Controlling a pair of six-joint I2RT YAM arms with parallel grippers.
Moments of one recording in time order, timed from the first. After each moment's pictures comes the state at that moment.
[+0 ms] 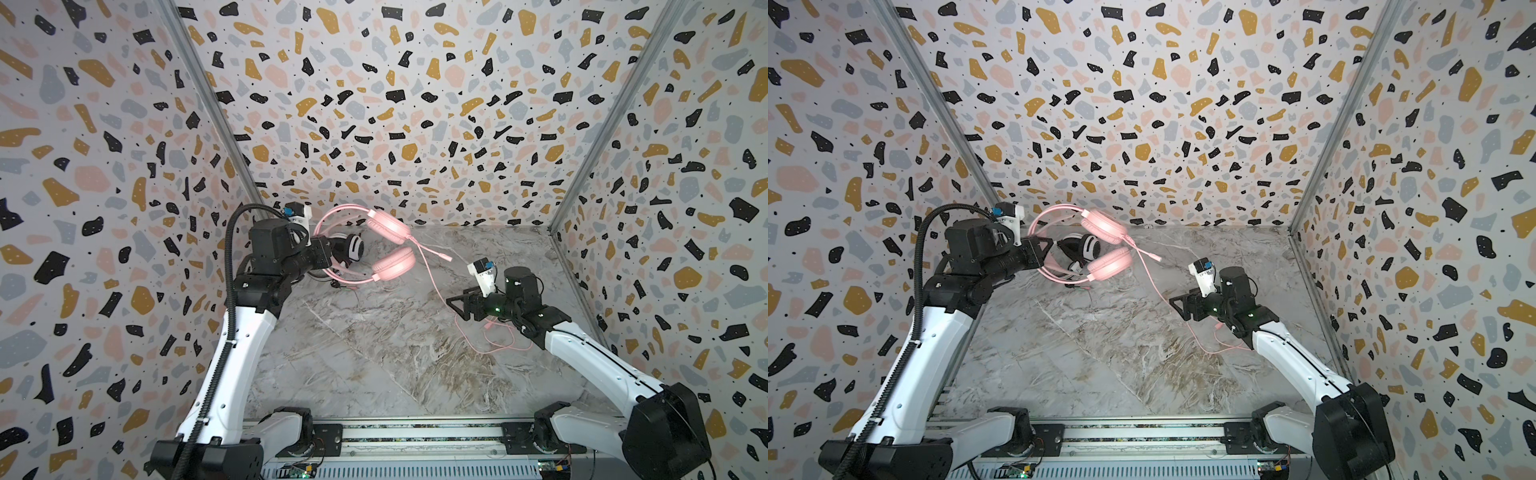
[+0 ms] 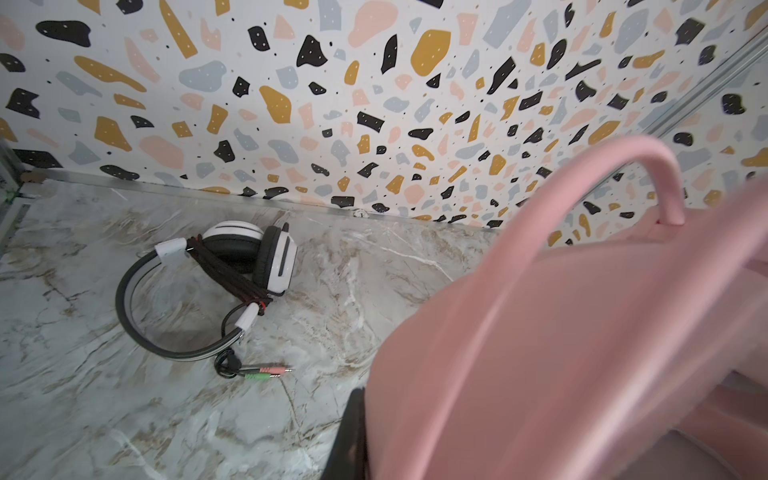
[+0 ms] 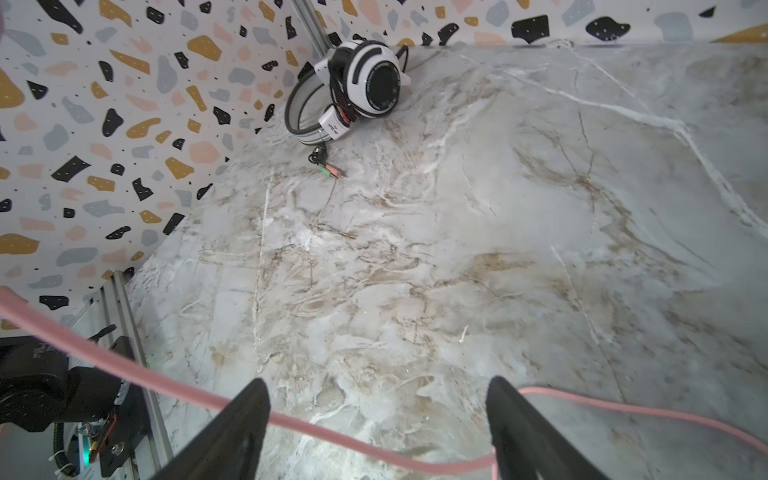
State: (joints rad) left arm -0.08 1.16 1.34 -0.59 0.36 -0.33; right arm 0.43 1.18 0.77 -0.12 -0.51 0.15
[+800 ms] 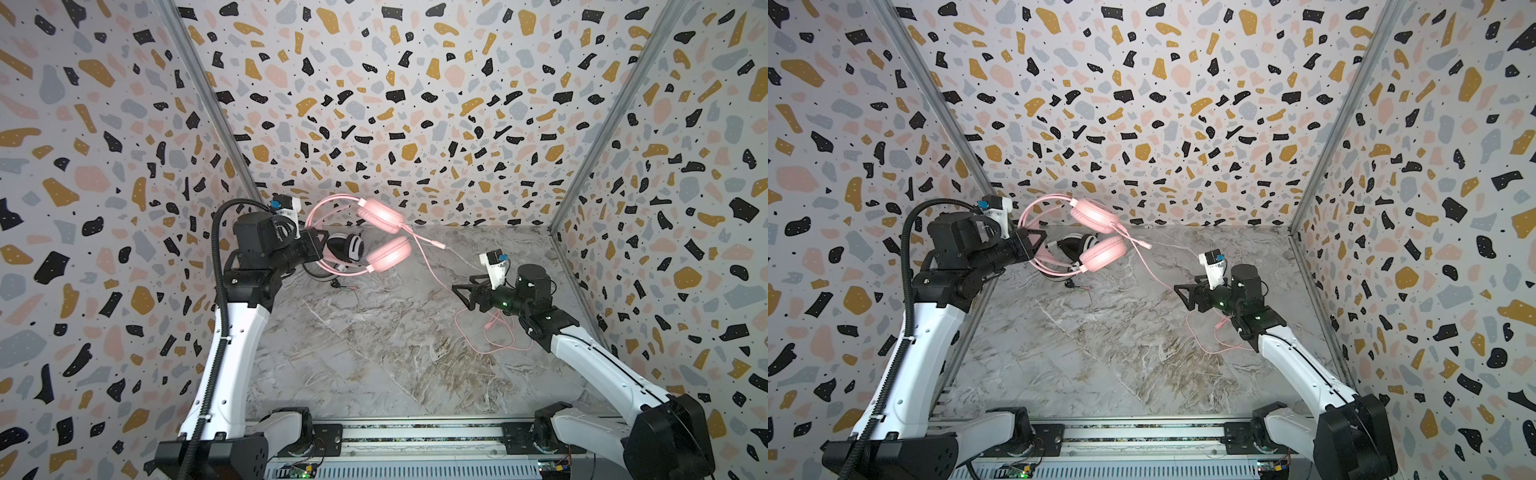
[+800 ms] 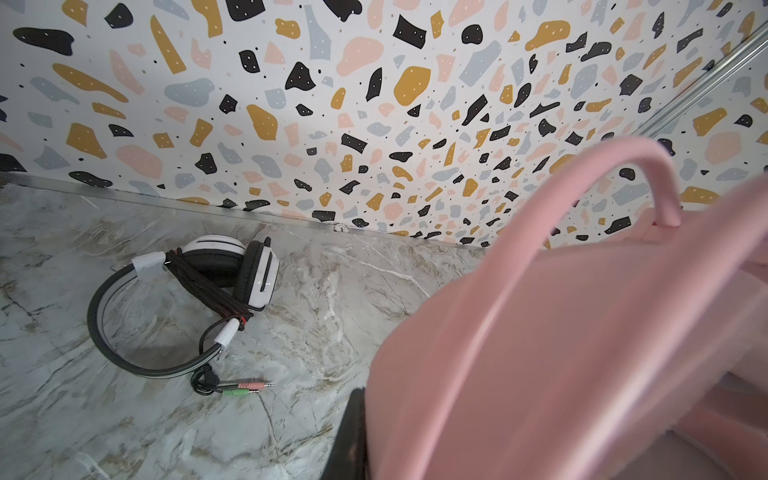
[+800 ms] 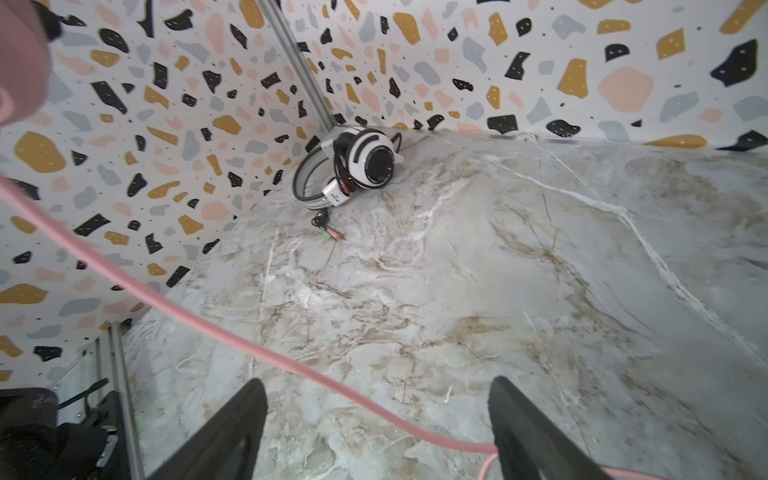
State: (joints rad) left arm 0.01 1.18 1.39 -0.59 0.48 -0.36; right arm 0.36 1.12 0.74 0.05 -0.55 0.20
